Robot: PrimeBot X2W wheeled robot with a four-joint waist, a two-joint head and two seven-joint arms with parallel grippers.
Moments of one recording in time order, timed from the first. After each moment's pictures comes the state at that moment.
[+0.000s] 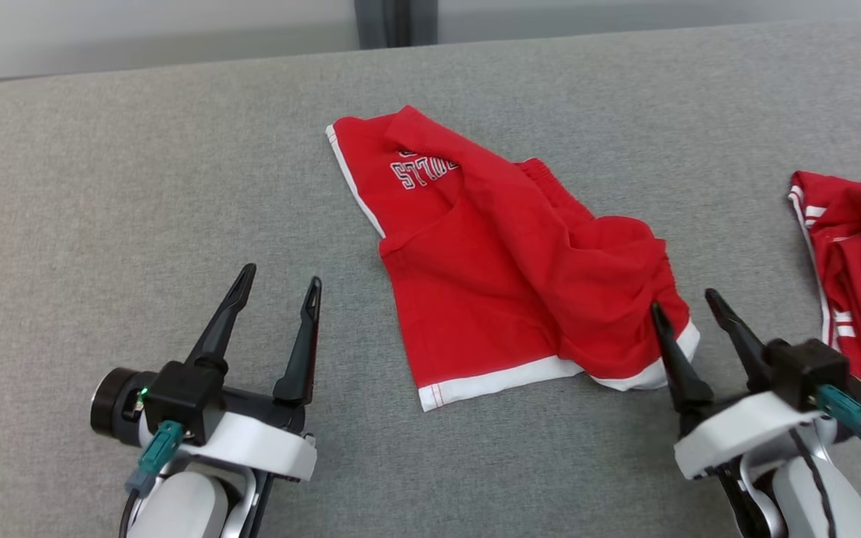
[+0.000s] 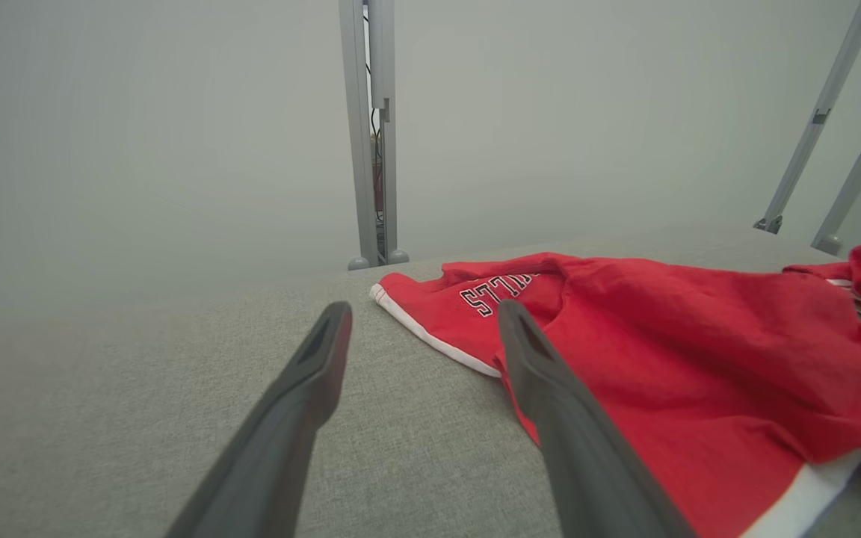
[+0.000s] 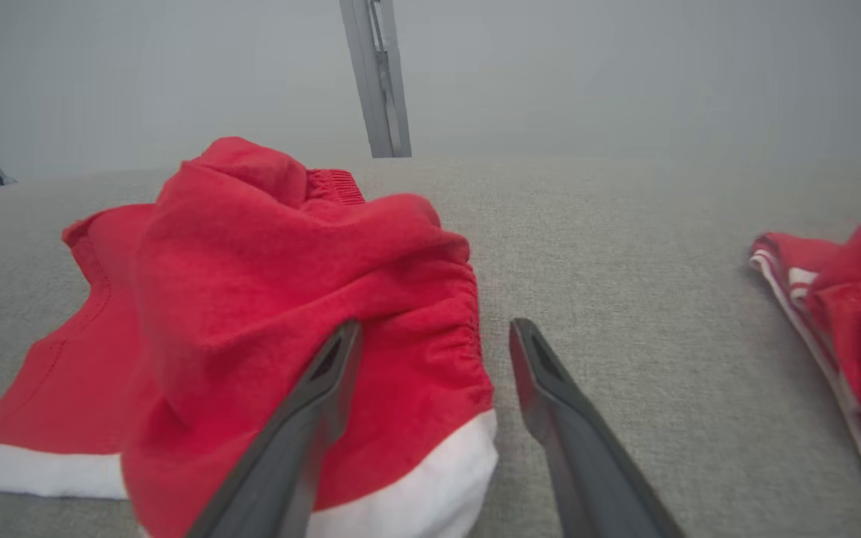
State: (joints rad) left arm -0.21 0.20 -0.37 0.10 -0.30 0.10 -0.25; right arm -0.26 -0.13 0.19 0.36 0.23 0.13 -0.20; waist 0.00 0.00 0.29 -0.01
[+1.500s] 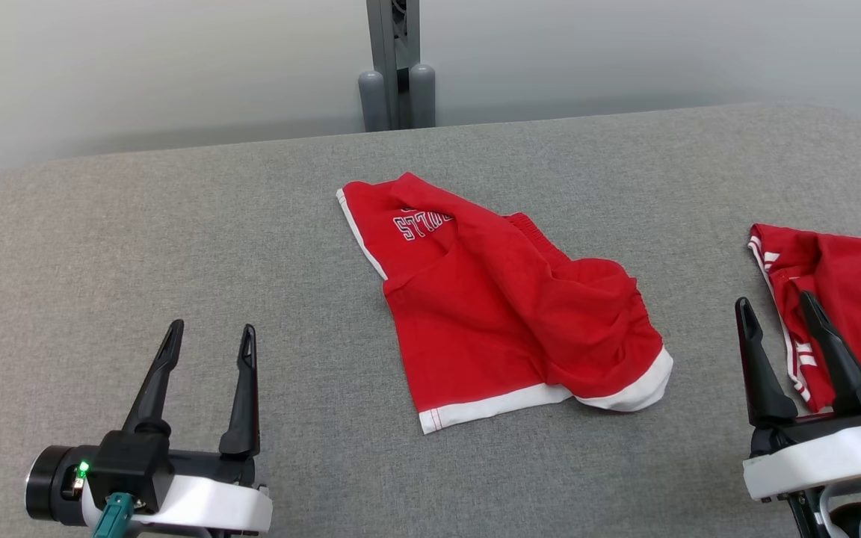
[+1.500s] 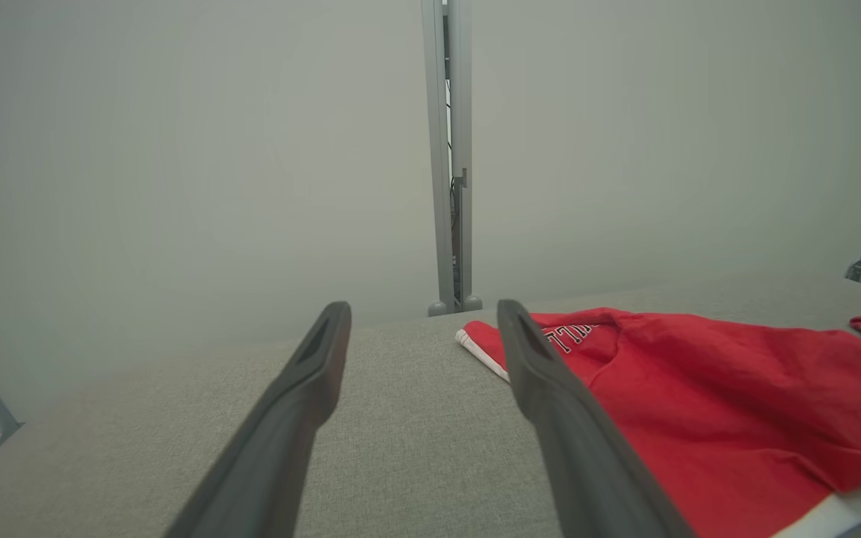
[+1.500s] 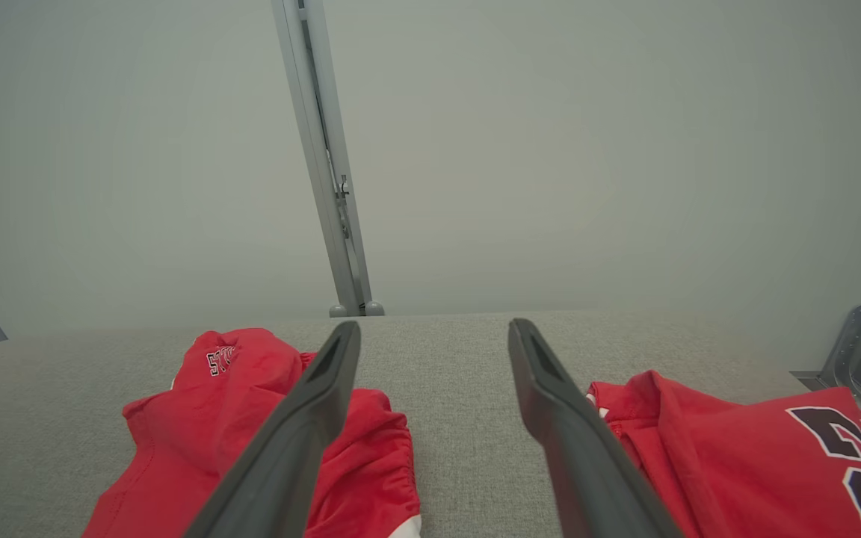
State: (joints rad) left arm 0.00 0.28 -0.30 -0.09 -0.28 0.26 -0.21; right arm -0.03 -0.10 -0.02 -0.05 0.23 0.13 -0.09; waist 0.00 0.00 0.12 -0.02
